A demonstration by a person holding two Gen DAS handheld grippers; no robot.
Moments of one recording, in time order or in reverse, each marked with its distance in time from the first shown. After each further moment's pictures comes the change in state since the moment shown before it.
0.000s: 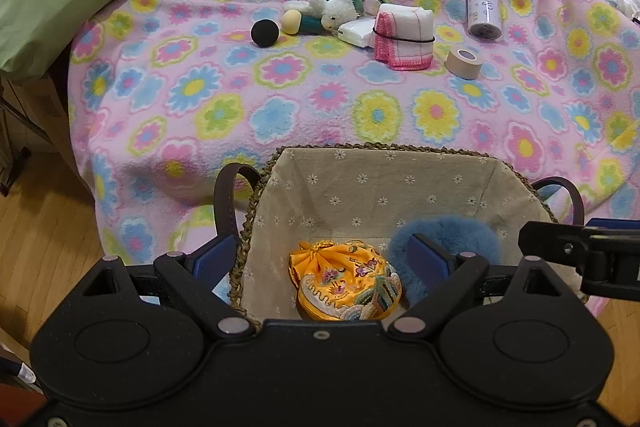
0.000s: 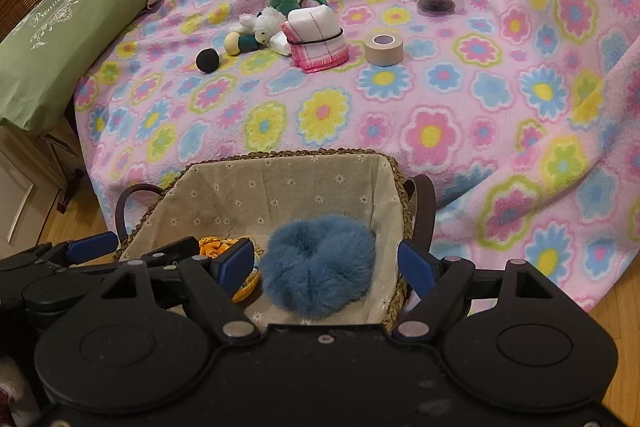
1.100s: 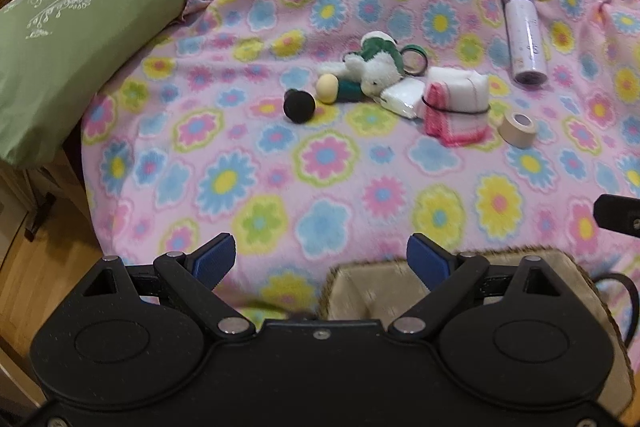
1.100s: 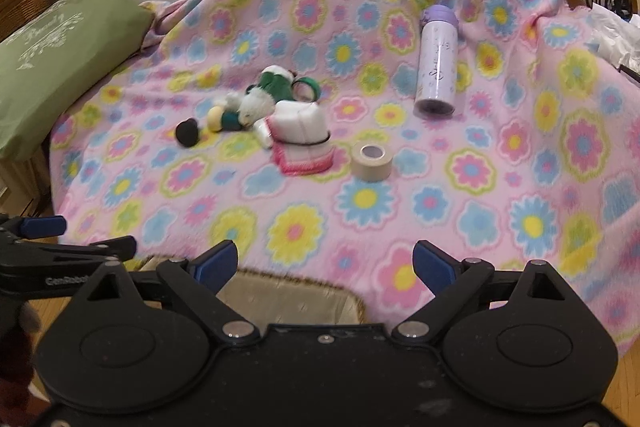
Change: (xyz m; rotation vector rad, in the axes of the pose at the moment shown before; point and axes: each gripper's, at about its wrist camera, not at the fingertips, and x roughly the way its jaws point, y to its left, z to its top) left arm 0.034 0.021 0.075 0.052 -0.092 0.099; right arm 0.024 -0.005 0.076 -0.122 -0.191 -0.078
